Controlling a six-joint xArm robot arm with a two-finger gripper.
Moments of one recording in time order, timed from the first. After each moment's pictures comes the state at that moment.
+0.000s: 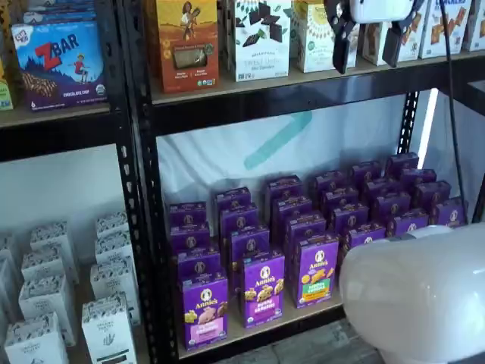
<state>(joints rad) 0.00 -0.90 -1.07 0.02 1.86 0.01</state>
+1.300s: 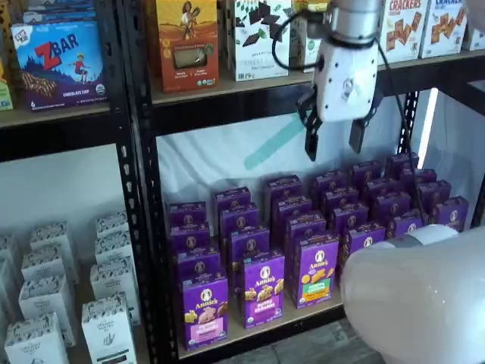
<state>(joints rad) 0.07 -0.93 -0.64 0.02 1.49 0.08</state>
